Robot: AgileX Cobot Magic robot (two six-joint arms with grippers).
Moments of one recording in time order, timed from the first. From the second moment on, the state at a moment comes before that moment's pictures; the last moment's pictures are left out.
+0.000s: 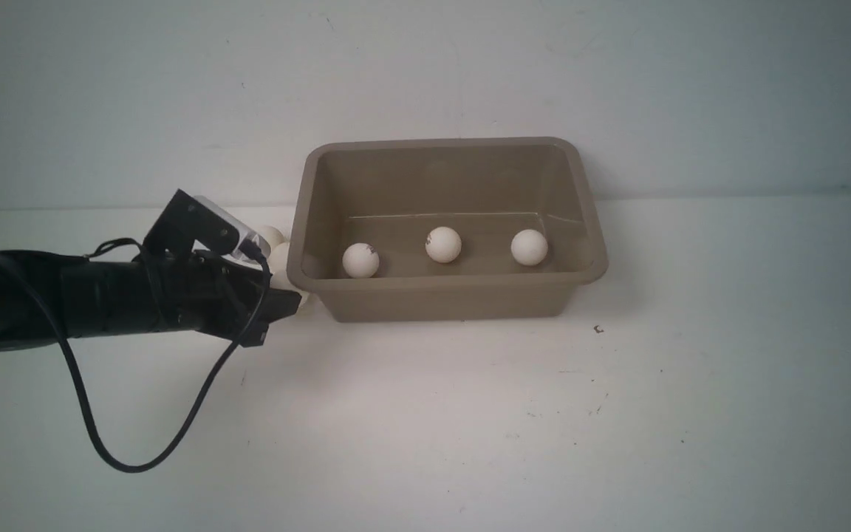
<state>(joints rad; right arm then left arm) 0.05 0.73 -1.02 0.45 1.07 -0.67 0.07 1.92 -0.98 -1.65 0.67 2.13</state>
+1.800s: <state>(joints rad) 0.05 0.73 -1.02 0.50 1.07 -0.70 0.00 1.90 -1.22 -1.69 0.62 2.06</state>
